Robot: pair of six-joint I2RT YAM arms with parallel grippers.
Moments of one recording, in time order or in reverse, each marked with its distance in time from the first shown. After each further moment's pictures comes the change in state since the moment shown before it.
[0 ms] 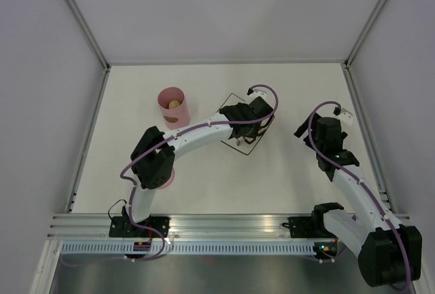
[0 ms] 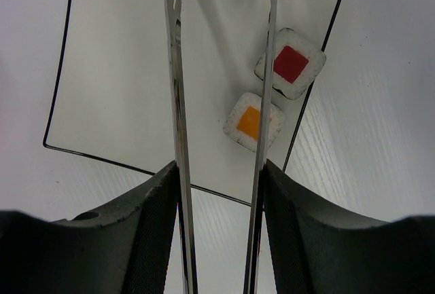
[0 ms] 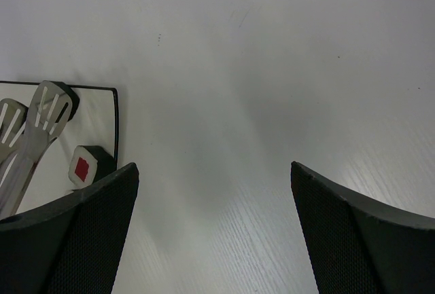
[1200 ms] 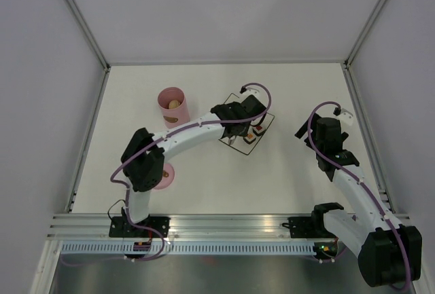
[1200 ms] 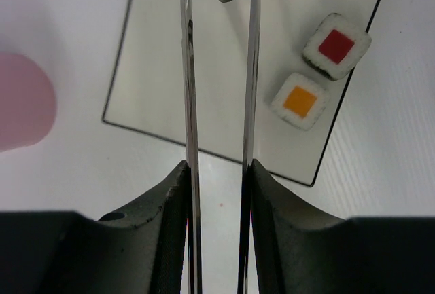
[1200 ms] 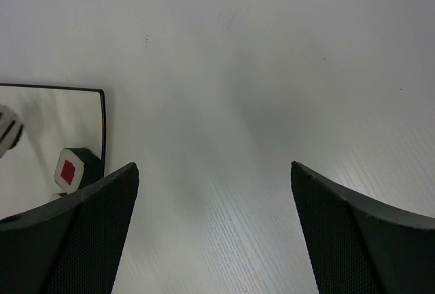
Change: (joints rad) left arm 0.022 -0.050 -0.037 -0.023 -0.015 0.031; right arm 0.000 -0.001 0.000 -0.014 0.029 -0.021
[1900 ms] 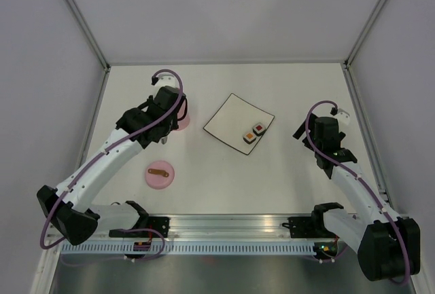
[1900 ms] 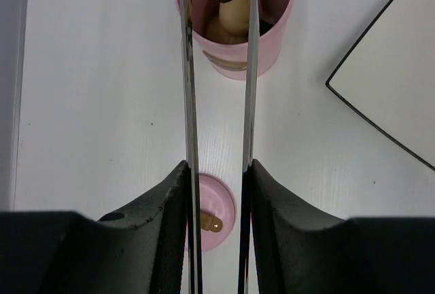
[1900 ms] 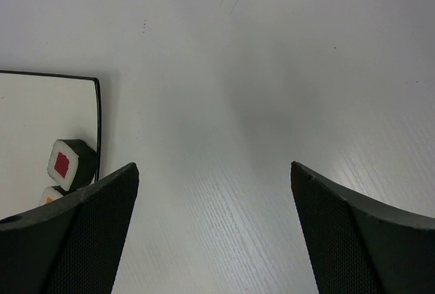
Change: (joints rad) left arm 0.303 -0.731 -0.353 -0.235 -0.153 -0.007; right arm 0.000 0.048 0.000 0.011 -0.031 0.001
